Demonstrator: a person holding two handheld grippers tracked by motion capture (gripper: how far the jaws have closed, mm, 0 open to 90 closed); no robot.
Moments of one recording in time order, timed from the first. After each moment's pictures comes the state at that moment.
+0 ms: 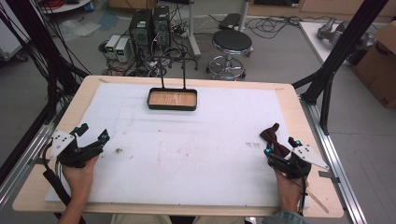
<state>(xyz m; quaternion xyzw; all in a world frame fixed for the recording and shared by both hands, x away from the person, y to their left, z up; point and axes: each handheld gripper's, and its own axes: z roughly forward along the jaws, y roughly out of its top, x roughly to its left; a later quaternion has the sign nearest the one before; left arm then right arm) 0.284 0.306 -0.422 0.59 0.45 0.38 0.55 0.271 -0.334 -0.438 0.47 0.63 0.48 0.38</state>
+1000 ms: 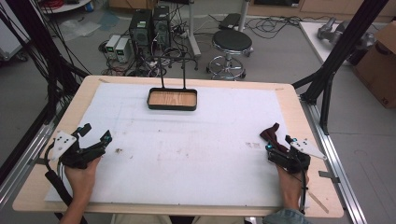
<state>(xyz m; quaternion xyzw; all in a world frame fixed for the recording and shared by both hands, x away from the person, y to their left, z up) 0.280 0.299 -0.421 0.59 0.43 0.38 0.56 0.291 -0.342 -0.441 0.50 0.65 0.45 0.36</state>
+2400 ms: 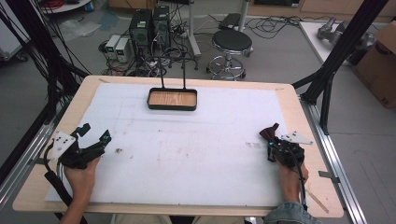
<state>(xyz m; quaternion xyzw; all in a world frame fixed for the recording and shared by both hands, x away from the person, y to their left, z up) 0.280 0.300 -0.420 0.59 0.44 0.39 0.56 0.318 -0.338 -0.445 0.50 0.72 0.35 0.33</state>
